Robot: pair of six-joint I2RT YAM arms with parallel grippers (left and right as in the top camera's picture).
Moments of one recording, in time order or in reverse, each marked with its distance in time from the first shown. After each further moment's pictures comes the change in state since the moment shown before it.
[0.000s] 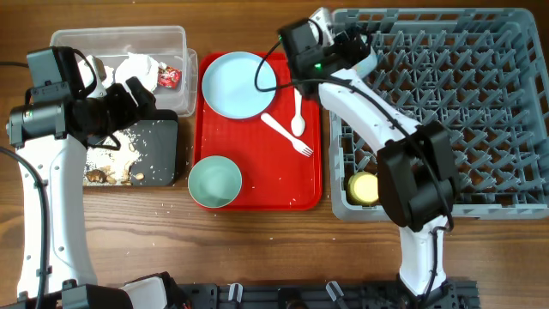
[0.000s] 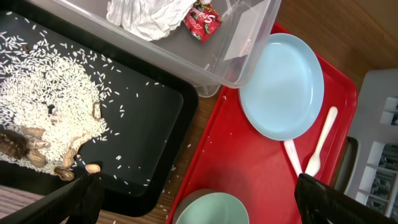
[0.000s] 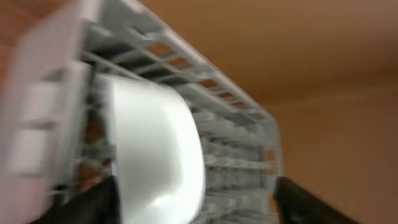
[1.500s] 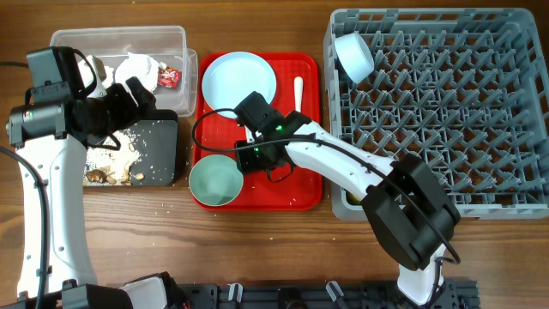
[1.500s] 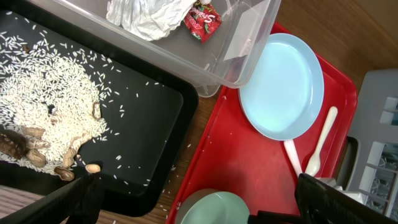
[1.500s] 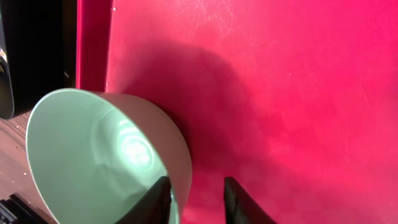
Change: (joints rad) left arm 0.000 0.000 0.000 0.000 0.000 0.000; right arm 0.280 -0.151 -0.307 -0.127 -1.329 0.857
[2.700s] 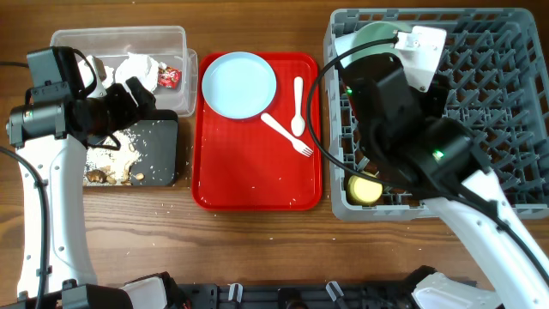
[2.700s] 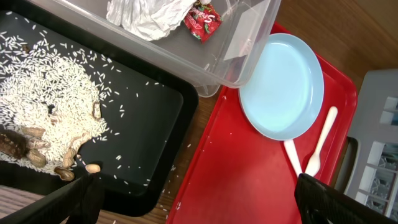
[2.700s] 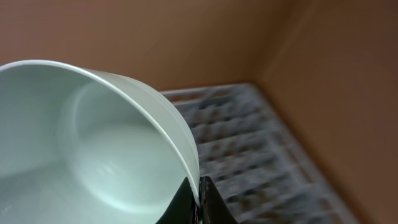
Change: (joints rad) left arm 0.000 0.000 0.000 0.000 0.000 0.000; right arm -0.159 -0.650 0.119 -0.331 1.351 -0.187
